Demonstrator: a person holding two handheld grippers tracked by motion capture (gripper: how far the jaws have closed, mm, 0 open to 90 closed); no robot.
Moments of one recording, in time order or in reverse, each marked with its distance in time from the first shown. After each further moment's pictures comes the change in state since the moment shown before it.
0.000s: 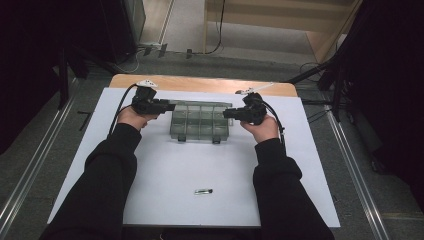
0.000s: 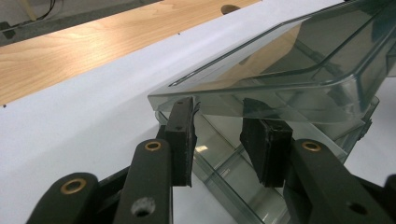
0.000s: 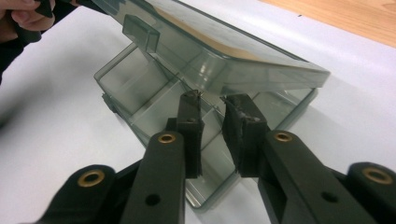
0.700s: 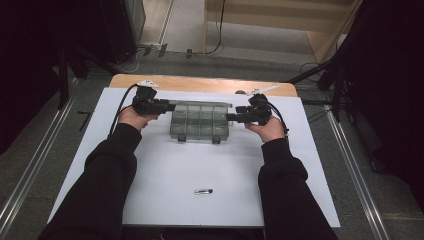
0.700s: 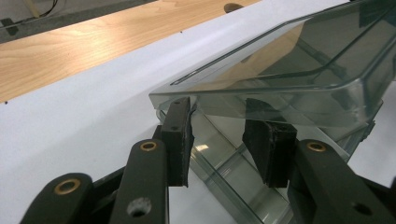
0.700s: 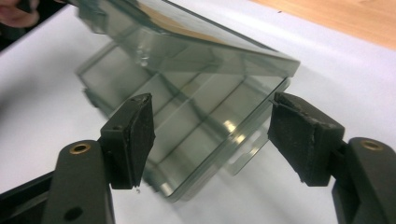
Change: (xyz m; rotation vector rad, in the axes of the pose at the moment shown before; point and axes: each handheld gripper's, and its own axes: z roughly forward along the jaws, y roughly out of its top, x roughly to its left) left arm 0.000 0.000 0.002 0.005 0.010 -0.013; right arm -0.017 -0.009 -0.002 -0.013 -0.020 0.002
